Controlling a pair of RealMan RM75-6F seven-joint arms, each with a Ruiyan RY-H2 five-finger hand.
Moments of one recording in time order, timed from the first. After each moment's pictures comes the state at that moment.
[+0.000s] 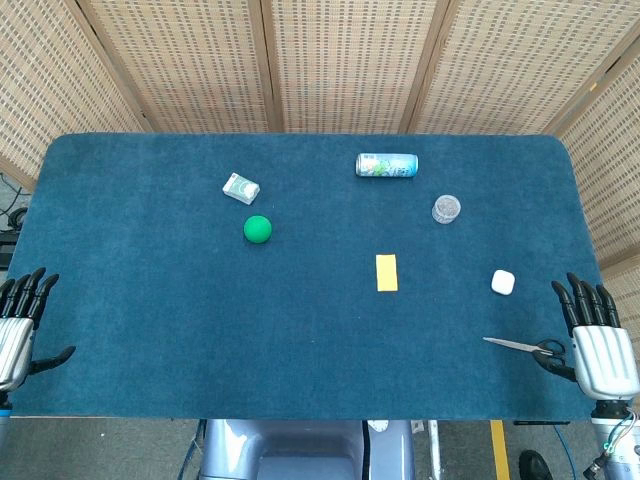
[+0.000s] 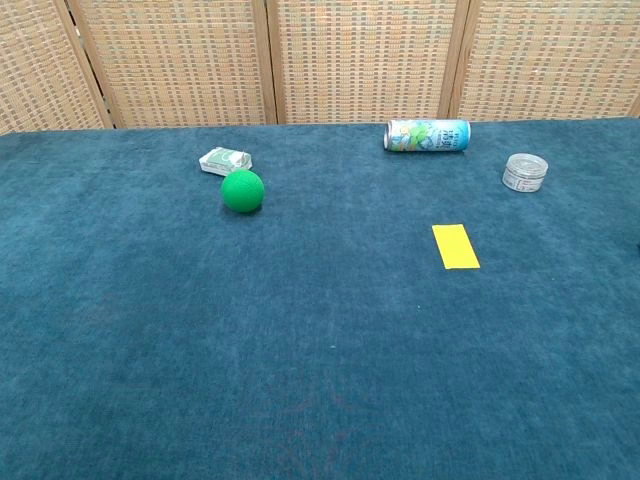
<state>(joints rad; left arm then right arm) -0.09 -1.12 -0.04 -1.64 1.47 1.47 0.11 0.08 -1.16 0.09 -1.58 -1.50 1.51 -0.10</state>
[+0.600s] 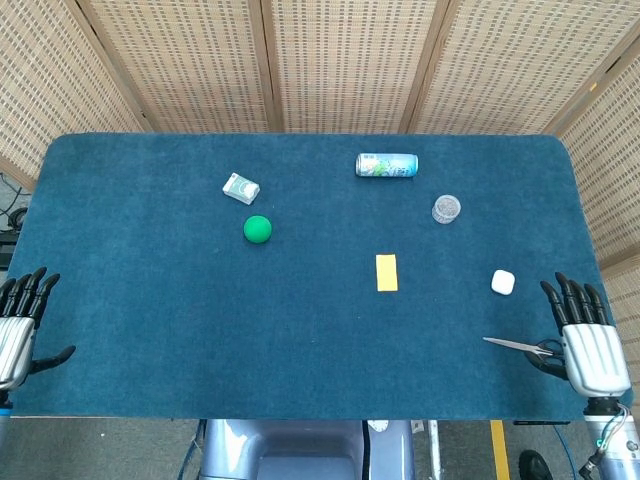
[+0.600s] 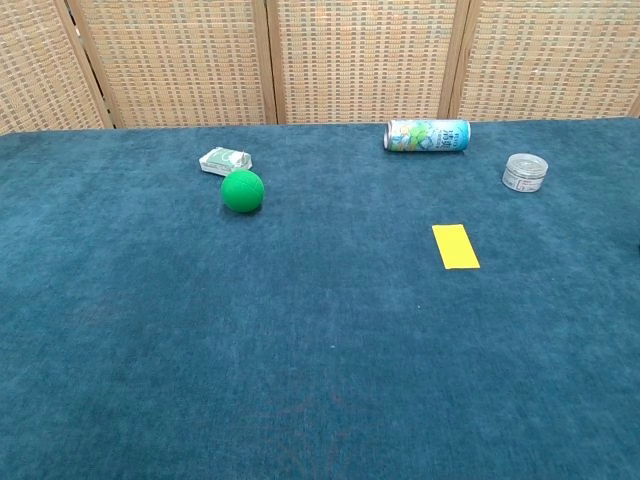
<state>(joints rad) -0.10 -1.12 -0.04 -1.64 1.46 1.46 0.12 0.10 -1.17 0.08 -1.58 -1.51 1.48 -0.11</state>
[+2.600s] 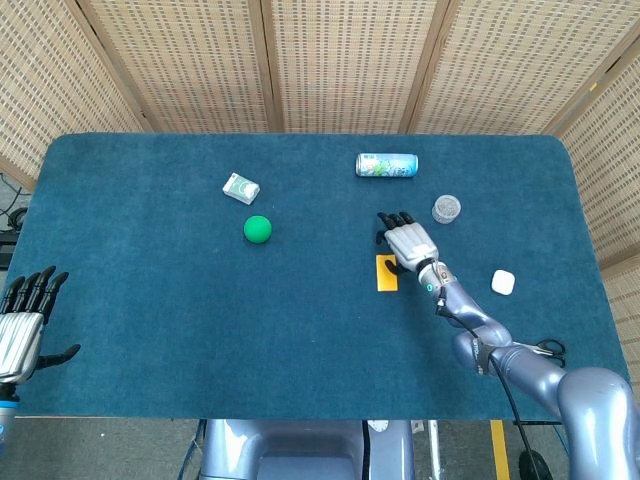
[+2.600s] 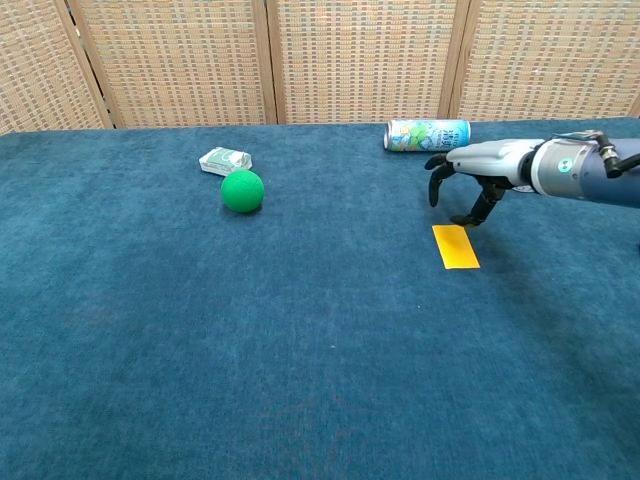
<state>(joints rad) -0.13 -1.11 -0.05 -1.66 1.42 1.40 0.15 0.92 -1.66 0.25 -0.89 -1.21 0.52 -0.06</state>
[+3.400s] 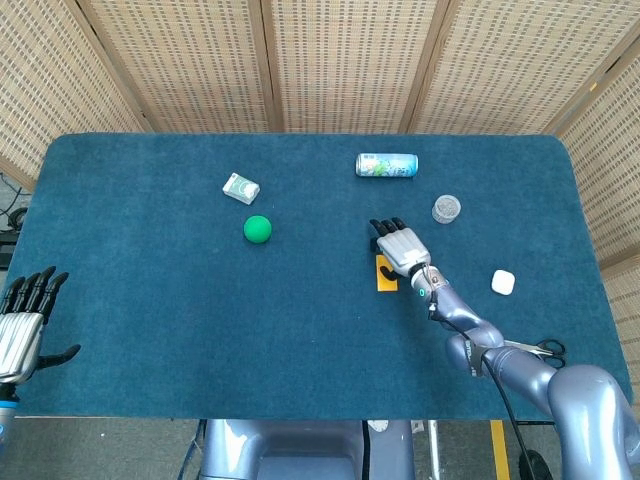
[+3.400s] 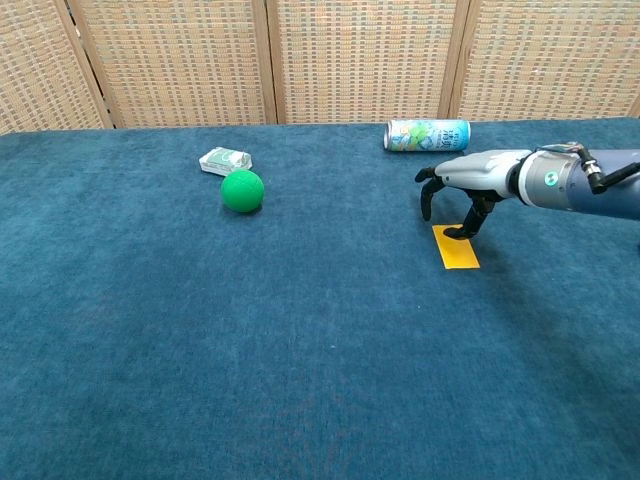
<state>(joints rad) -0.13 -1.11 -0.04 -1.66 1.42 1.40 0.15 0.95 -1.69 0.21 -0.89 -1.17 0.51 -0.13</state>
